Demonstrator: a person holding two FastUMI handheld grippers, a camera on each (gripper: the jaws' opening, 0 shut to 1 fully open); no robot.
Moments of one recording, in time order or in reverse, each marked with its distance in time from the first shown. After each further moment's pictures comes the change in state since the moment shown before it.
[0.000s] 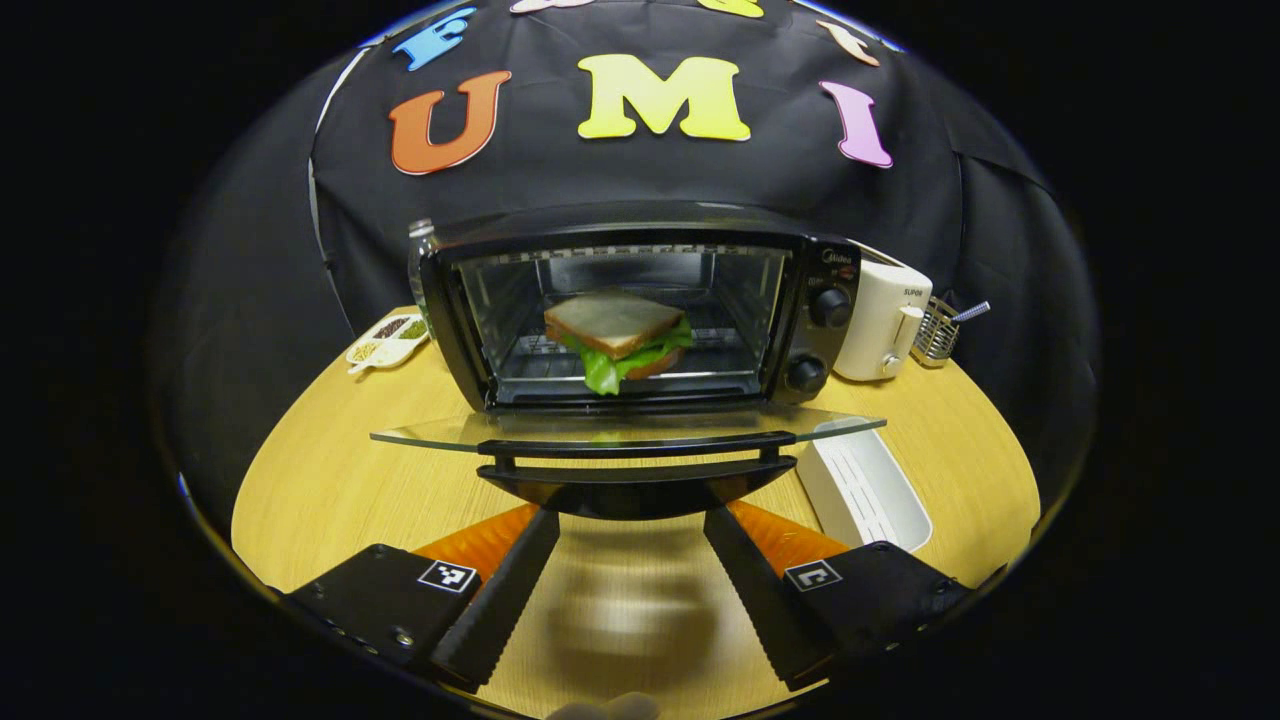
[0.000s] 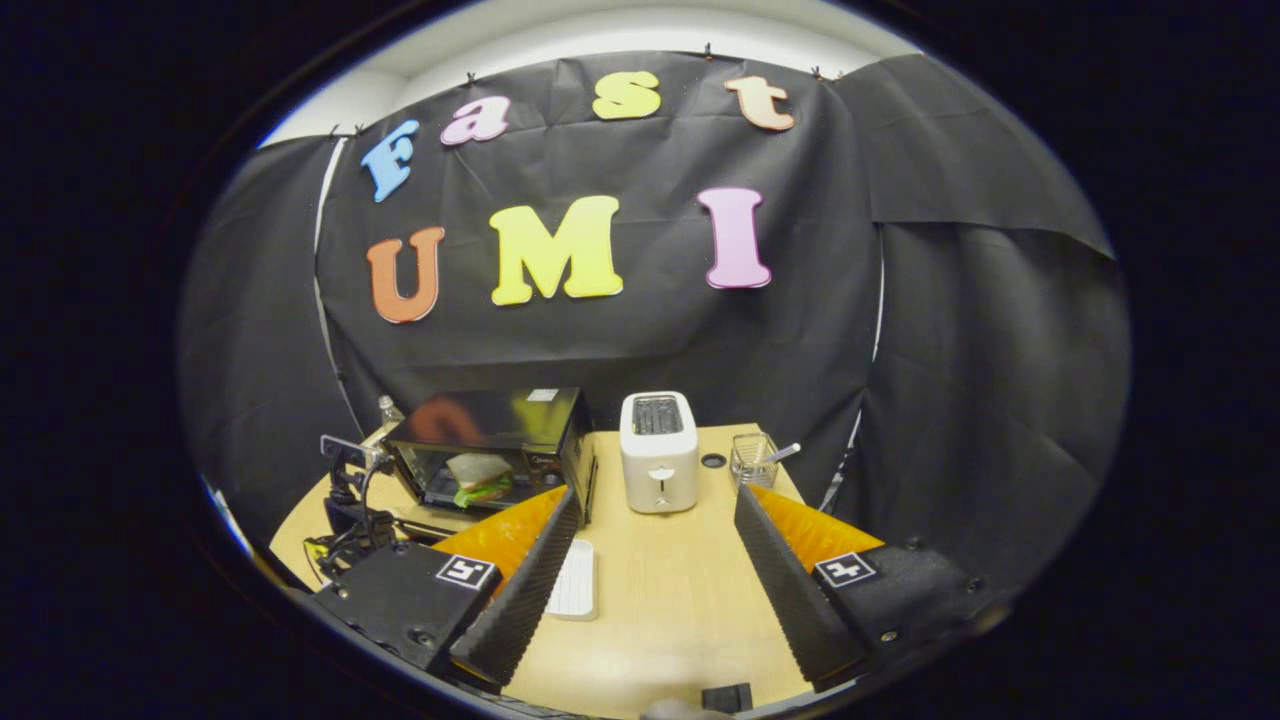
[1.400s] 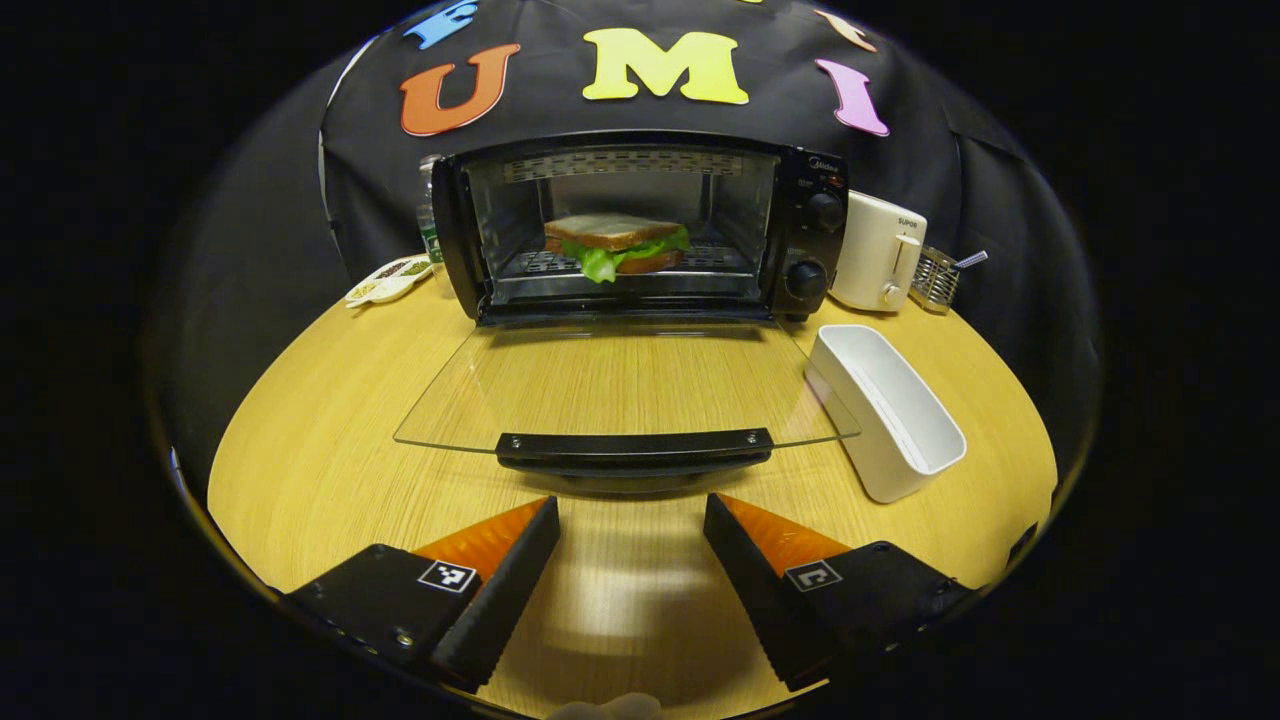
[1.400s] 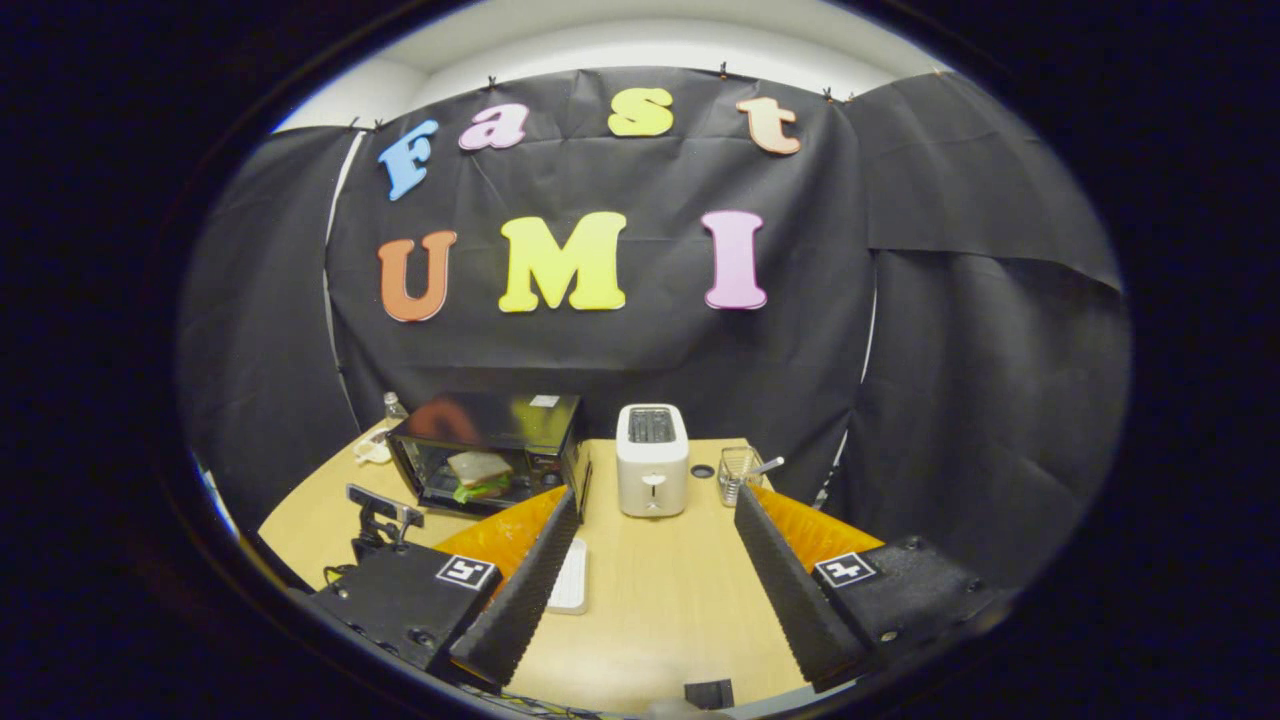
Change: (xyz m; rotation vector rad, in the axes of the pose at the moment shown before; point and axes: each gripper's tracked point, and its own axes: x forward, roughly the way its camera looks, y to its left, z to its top) left arm 0.000 -0.007 -0.094 -0.019 0.104 -0.003; right arm -0.035 0.004 0.005 -0.060 -0.040 -0.019
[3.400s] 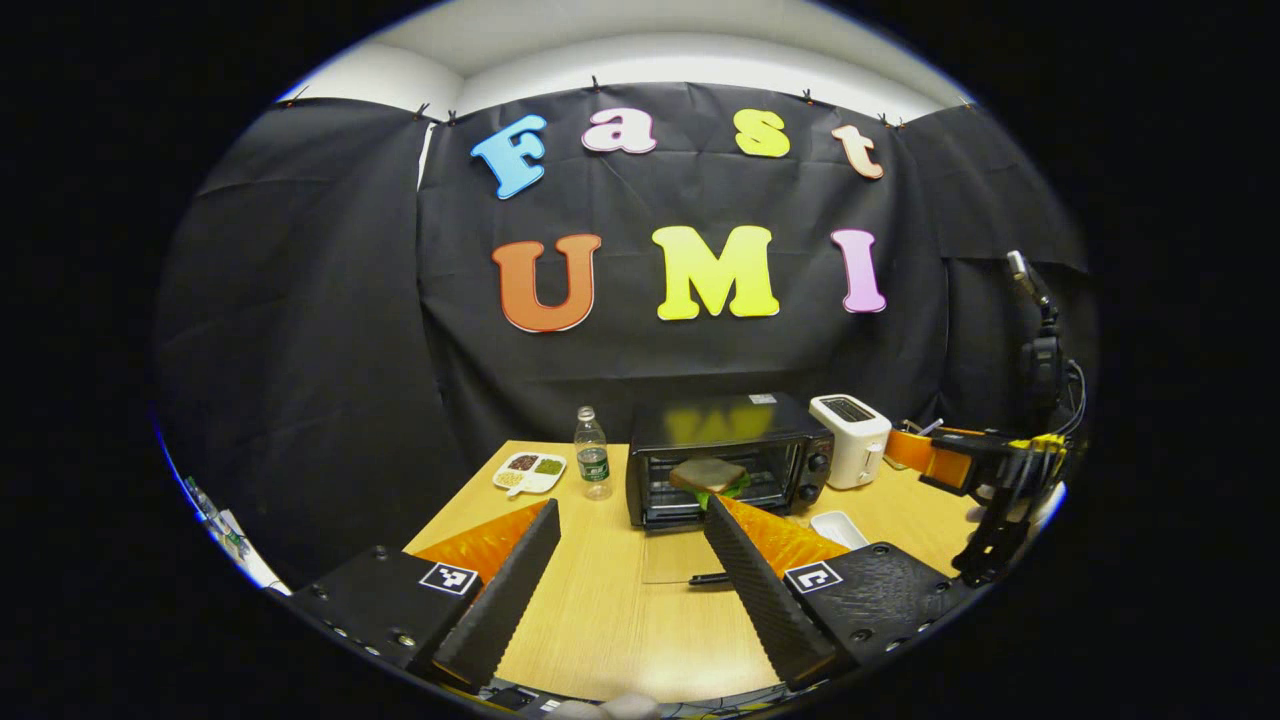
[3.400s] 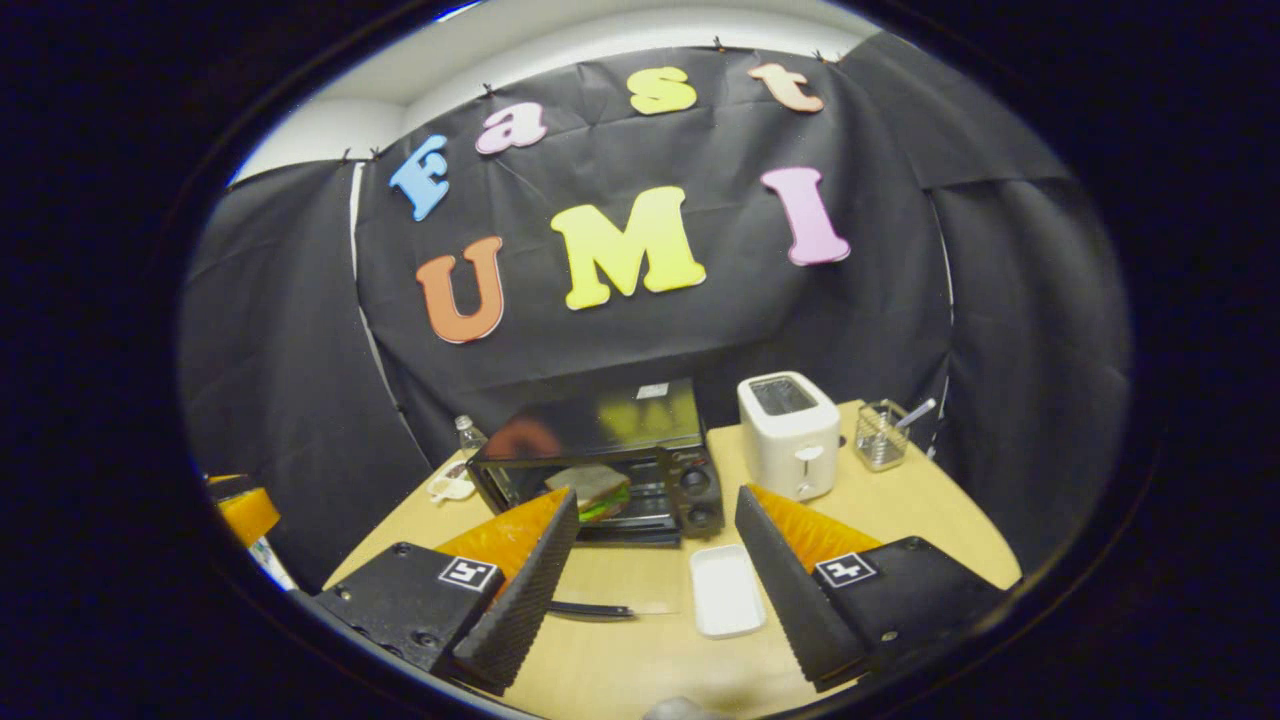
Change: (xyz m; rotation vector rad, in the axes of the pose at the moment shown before) left arm -0.273 0.115 0.178 0.025 -0.483 0.078; right arm 0.059 0.135 -0.024 0.161 -0.024 0.160
